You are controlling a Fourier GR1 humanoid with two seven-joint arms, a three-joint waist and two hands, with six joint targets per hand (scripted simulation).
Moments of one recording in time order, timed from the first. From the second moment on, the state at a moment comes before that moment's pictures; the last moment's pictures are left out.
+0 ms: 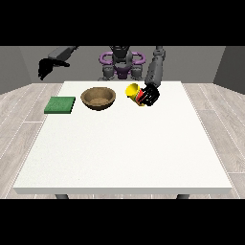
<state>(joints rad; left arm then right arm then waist) -0.59 0.23 0.06 -0.78 -0.43 0.73 -0.45 -0.48 -0.32 -0.26 -1.16 -0.24 0.30 -0.26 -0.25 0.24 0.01</state>
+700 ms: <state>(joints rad) -0.81 0.03 -0.35 -0.64 -1.08 0.68 0.25 -0.43 -0.38 -0.31 -0.87 -0.23 0.35 -0.32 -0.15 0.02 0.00</state>
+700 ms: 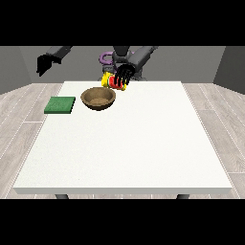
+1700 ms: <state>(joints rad) -1.17 0.00 -0.87 -0.61 -1.53 -0.05 0.37 -0.48 -0.41 -0.33 -0.71 -0.21 0.37 -0.38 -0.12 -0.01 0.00</state>
